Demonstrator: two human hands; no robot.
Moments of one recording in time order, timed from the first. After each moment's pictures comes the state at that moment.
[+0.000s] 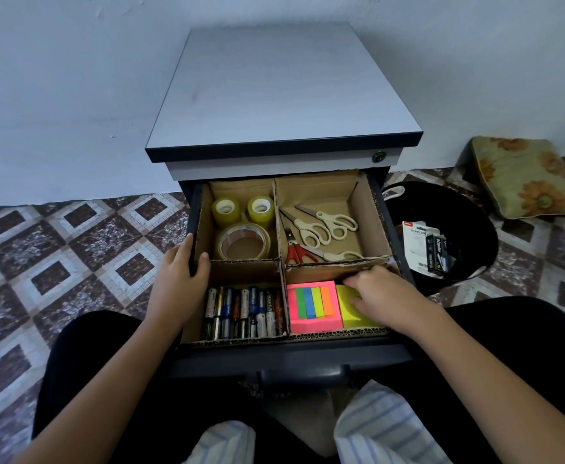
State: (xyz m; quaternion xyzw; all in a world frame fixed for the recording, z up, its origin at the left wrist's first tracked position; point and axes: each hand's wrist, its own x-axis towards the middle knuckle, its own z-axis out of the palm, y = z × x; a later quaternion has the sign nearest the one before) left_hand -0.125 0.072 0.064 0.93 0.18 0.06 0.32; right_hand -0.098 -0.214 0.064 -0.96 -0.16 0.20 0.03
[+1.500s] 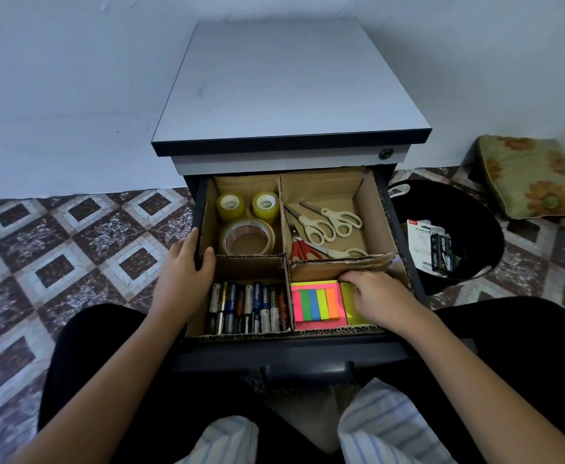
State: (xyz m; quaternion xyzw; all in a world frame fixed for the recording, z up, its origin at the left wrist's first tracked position) left_hand -0.126 0.071 0.065 0.93 0.17 0.06 0.31; right_hand -0.106 -0.201 0.064 -0.97 -0.12 0.19 0.12
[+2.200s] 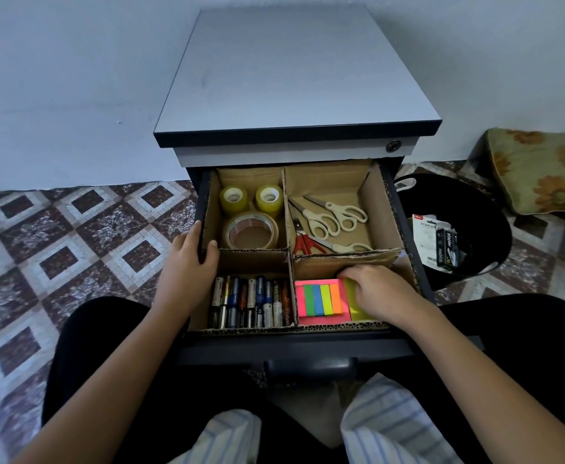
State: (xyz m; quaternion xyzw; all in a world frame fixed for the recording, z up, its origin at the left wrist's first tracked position) left_hand -0.124 0.072 0.064 0.93 0.17 0.07 0.32; right_hand -0.103 -0.196 0.065 -0.96 -0.14 0.21 0.13
